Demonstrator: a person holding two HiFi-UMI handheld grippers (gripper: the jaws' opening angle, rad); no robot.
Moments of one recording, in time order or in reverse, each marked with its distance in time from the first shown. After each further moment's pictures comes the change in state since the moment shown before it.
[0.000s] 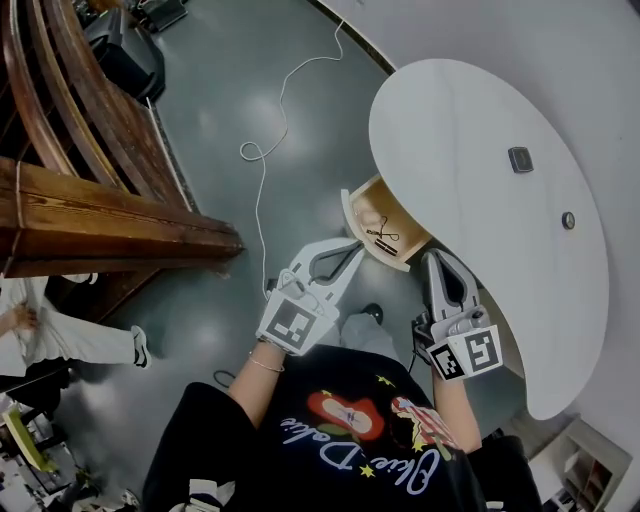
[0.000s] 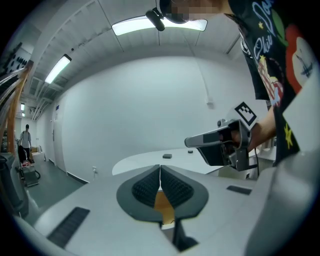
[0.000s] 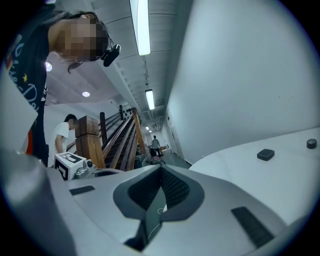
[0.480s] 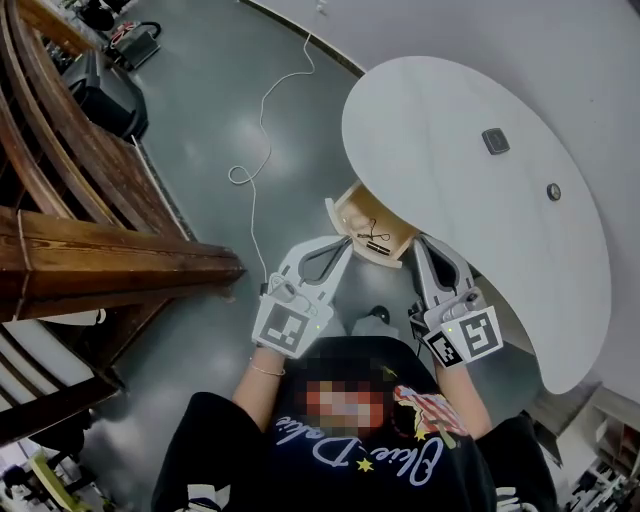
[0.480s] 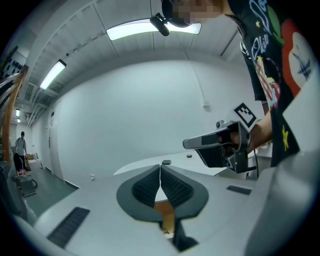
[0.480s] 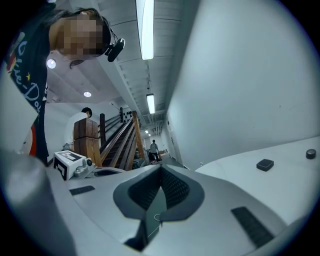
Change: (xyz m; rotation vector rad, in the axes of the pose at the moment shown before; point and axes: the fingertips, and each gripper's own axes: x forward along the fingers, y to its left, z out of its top) left arm 0.001 0.002 0.036 0.059 -0.063 -0.028; right arm 0.000 0.008 0.027 -0.042 -0.052 -0.011
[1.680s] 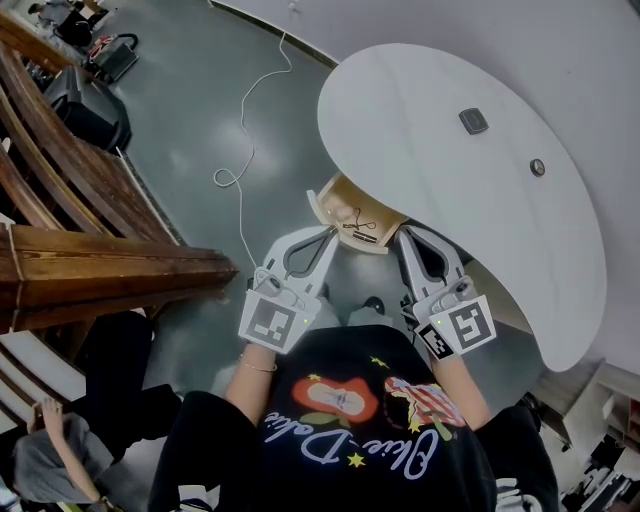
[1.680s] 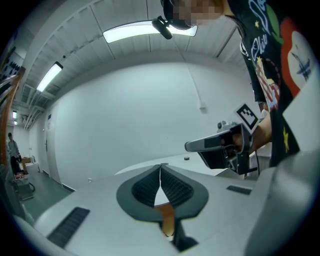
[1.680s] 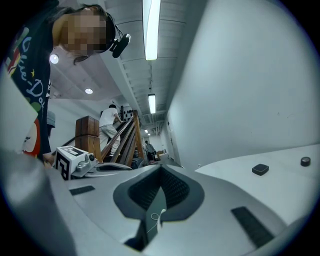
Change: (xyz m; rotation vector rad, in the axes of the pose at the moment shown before) left arm 0.001 -0.013 0.014 0.003 -0.013 -0.026; right arm -0.020 0.004 0.007 -0.047 -0.001 -0.021
